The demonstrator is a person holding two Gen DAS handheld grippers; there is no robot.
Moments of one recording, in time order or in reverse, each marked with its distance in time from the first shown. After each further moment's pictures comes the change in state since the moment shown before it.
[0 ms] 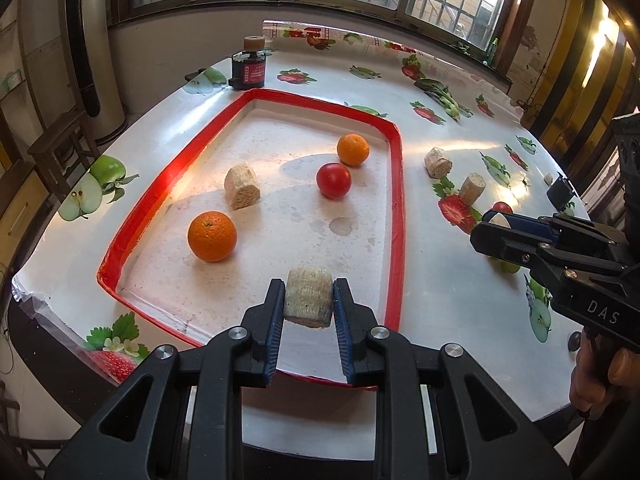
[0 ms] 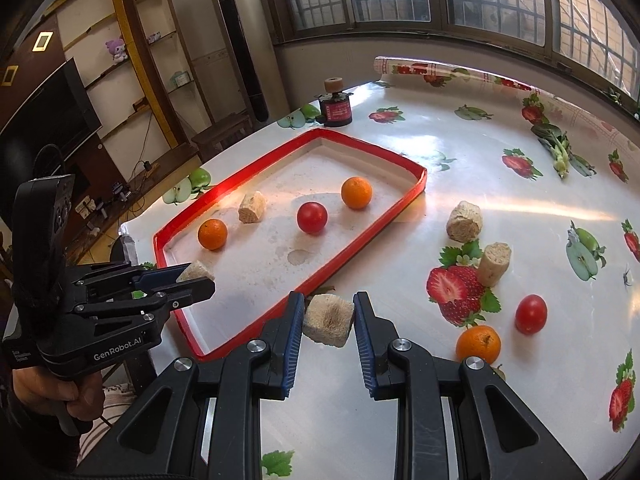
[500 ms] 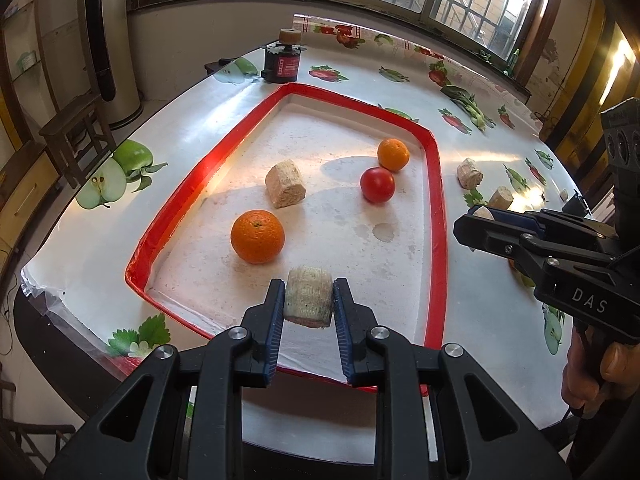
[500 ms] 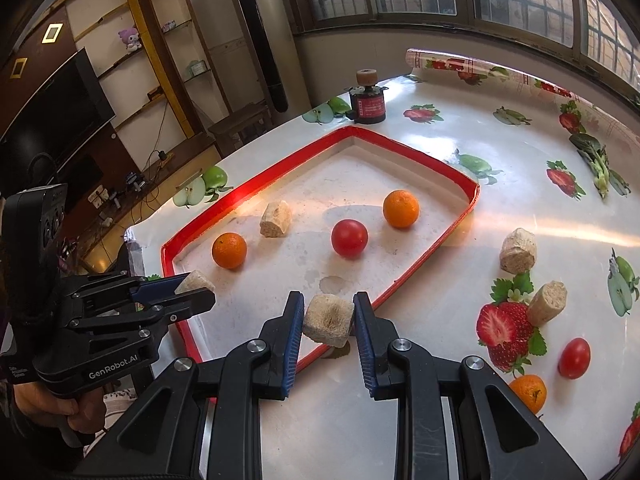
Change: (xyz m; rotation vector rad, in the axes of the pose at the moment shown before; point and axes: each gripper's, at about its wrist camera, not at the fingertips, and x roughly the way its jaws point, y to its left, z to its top) left arm 0.007 0.030 0.004 -0.060 0.019 0.026; right arm 0.040 0.015 0.025 -0.027 0.040 0.056
